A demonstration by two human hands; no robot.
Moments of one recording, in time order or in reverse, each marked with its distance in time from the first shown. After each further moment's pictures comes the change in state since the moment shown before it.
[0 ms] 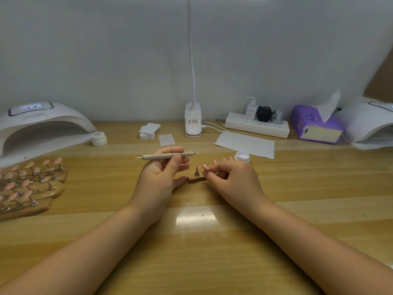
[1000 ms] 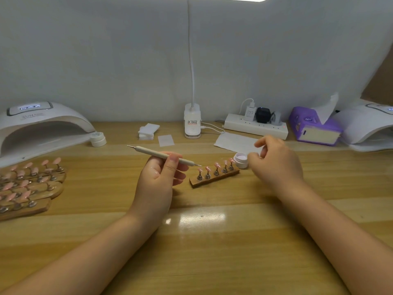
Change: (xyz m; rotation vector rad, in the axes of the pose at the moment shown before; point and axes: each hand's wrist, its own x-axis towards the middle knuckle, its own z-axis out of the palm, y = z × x) left_hand -0.009 -0.002 0.002 0.077 0.082 0.128; right_hand 0.026 0.032 -0.061 -0.410 0.192 0.198
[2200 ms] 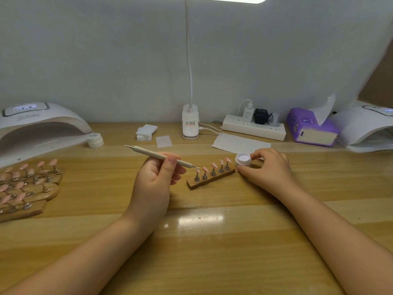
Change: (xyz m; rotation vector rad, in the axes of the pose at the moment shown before) left_hand -0.005 0.009 0.001 0.068 -0.005 0.053; right_hand 0.007 0.026 0.019 0.037 -0.155 0.068
